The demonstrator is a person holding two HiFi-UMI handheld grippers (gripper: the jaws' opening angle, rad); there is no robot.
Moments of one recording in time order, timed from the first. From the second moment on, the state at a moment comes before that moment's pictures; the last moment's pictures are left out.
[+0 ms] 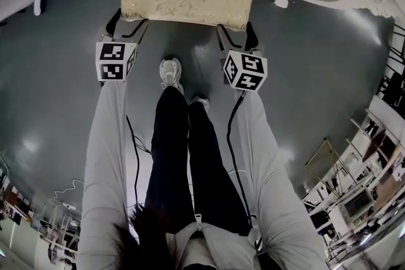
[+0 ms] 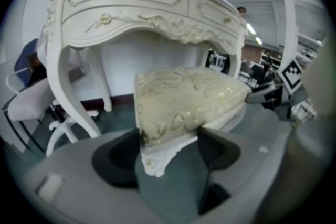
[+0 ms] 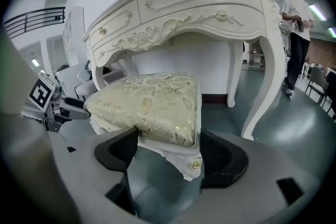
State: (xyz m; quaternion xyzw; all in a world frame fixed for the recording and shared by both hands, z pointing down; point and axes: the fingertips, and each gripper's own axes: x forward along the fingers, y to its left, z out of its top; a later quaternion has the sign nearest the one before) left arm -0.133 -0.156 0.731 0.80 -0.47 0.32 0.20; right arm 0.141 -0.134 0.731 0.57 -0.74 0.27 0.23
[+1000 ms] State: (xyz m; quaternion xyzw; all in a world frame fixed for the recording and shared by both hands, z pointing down) left arm -0.134 -0.283 0.724 0.82 -0.45 0.31 0.19; right arm 0.139 -0.246 0.724 0.59 -0.72 0.27 0.22
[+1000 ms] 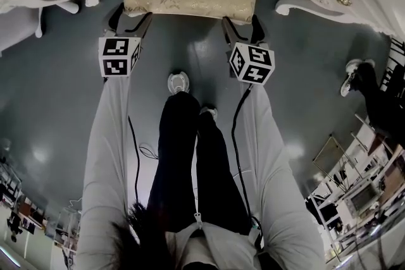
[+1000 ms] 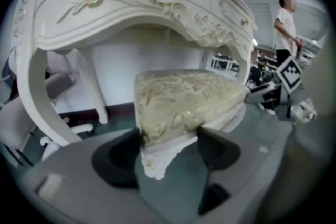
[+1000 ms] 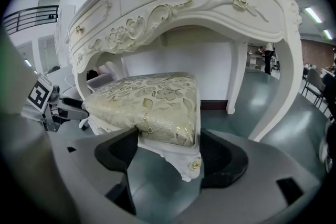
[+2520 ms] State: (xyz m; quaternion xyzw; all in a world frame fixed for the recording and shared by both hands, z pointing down) left arm -0.125 -0.372 0.723 0.82 -0.46 0.30 0.18; right arm 0.149 -0.344 0.719 0.60 -0.72 0.25 0.23
